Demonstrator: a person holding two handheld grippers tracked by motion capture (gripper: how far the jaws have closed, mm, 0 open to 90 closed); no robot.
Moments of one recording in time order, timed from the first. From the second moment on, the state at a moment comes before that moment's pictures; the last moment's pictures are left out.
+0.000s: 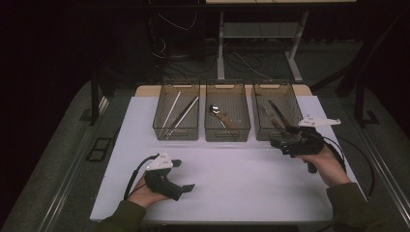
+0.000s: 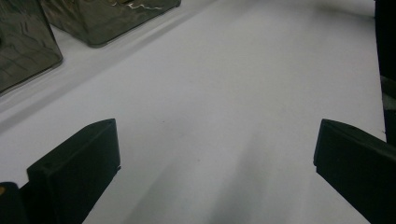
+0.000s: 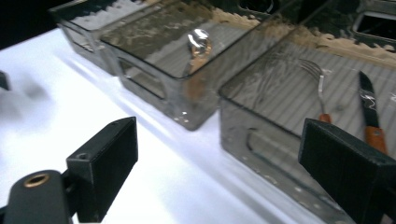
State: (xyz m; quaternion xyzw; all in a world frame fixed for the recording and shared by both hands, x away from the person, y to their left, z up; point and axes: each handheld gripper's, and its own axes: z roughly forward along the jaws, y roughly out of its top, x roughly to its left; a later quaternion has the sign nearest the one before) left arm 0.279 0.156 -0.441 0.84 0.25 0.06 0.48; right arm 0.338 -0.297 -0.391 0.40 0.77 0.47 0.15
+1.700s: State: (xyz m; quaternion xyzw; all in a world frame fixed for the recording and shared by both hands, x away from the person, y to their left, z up) left arm 0.277 0.156 -0.439 0.84 0.25 0.05 0.49; right arm 0.257 -0.290 -0.450 0.34 0.81 0.46 0.12
